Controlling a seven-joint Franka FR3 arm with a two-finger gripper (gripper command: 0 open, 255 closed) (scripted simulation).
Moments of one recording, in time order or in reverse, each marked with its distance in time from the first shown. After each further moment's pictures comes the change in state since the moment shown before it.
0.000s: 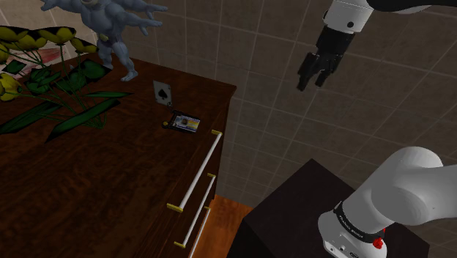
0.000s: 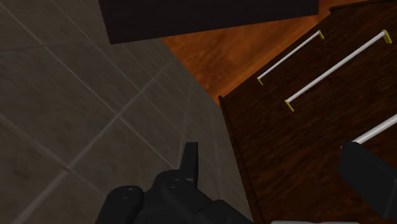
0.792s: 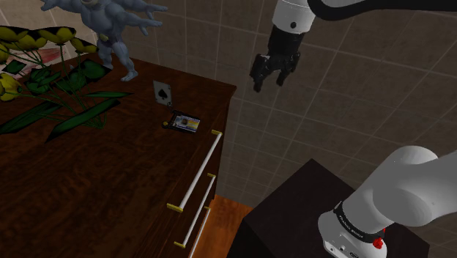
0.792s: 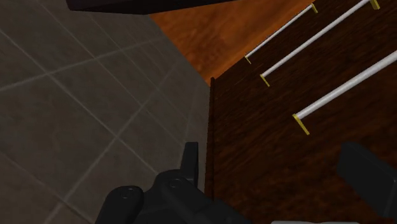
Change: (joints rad) arm 0.041 0.235 0.221 0.142 0.025 0.133 0.227
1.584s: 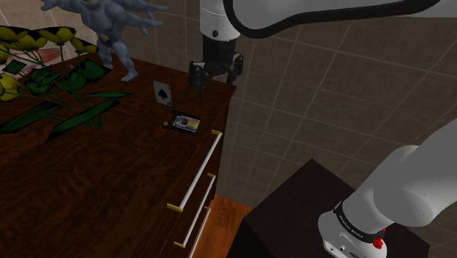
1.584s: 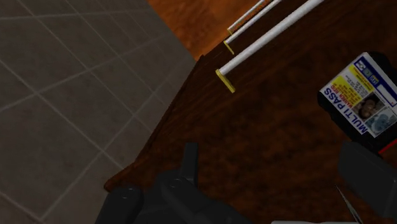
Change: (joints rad) arm 0.021 0.395 0.246 0.314 -0.167 0.065 0.321
